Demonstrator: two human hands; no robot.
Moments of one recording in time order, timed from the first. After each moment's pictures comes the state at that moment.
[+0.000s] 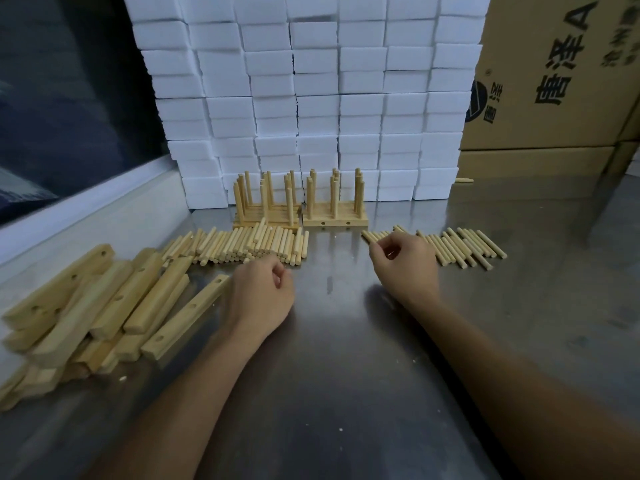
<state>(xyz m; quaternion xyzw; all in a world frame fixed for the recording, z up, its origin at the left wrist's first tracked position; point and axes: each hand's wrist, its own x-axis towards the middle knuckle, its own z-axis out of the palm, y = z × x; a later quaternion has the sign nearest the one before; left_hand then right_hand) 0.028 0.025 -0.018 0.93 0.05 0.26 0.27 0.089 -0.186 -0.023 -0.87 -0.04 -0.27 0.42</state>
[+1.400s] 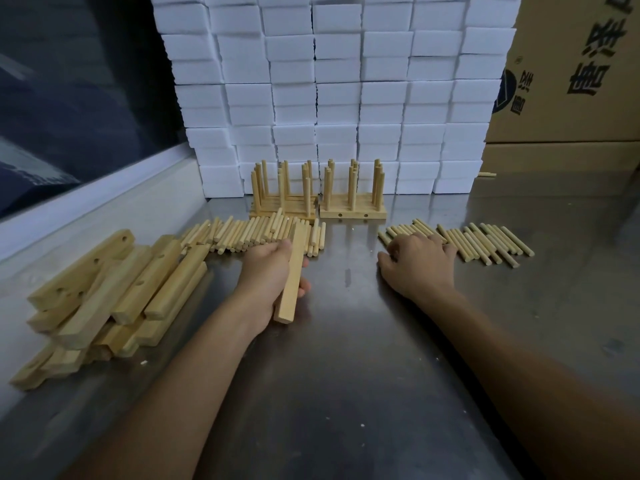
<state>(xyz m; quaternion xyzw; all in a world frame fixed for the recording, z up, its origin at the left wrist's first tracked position) 0.032 0.030 -0.001 0.70 0.15 0.08 0.69 0.098 -0.176 -0.023 -0.97 -0.02 -0.19 0.13</state>
